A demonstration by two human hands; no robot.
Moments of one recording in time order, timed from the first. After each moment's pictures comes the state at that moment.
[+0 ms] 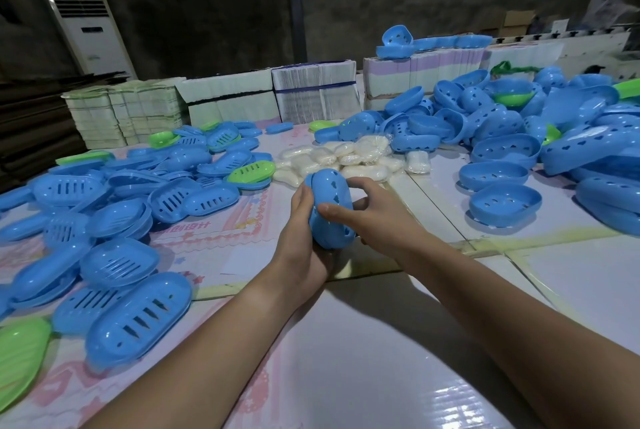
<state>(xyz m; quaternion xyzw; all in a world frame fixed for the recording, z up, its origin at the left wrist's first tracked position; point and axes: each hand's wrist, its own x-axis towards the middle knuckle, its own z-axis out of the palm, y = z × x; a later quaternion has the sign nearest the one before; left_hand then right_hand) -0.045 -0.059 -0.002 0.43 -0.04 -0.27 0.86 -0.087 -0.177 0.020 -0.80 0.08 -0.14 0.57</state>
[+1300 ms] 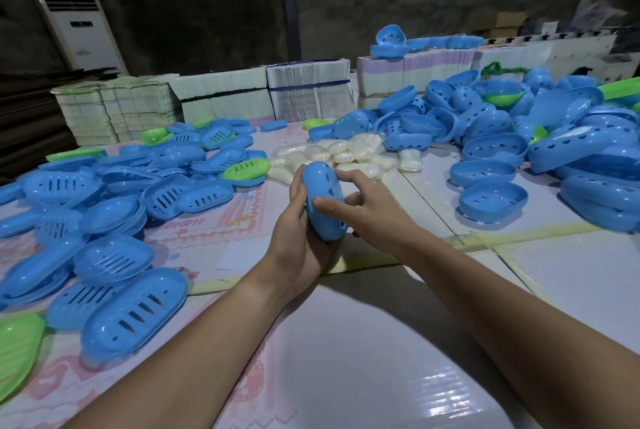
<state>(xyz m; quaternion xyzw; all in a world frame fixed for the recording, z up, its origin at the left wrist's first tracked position) -0.048 -0.058 0.005 0.44 -0.16 -0.27 0.84 -0.088 -0.184 0.018 -0.82 0.03 -0.14 0.55</state>
